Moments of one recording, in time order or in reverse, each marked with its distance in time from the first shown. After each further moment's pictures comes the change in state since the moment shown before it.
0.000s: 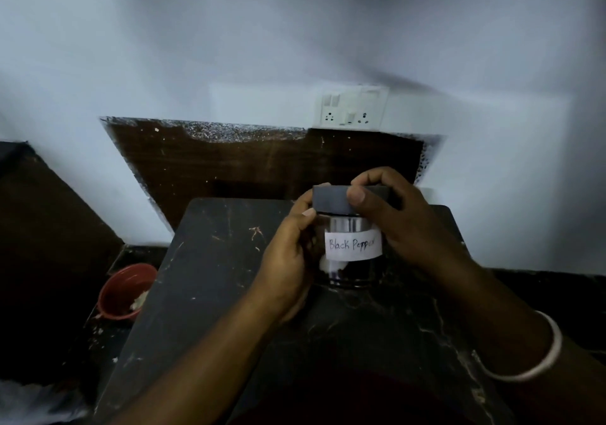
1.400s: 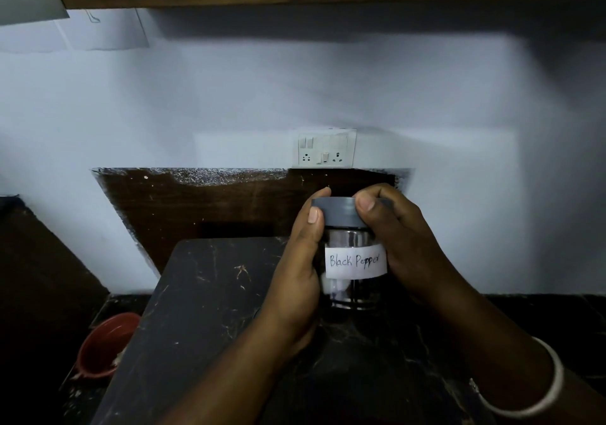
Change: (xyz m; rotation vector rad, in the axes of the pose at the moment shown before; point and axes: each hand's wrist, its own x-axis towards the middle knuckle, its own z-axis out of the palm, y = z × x) left_hand -0.004 0.013 0.075 0.018 -0.030 0.065; right_hand -0.030 -0.032 -0.035 0.162 0.100 -0.144
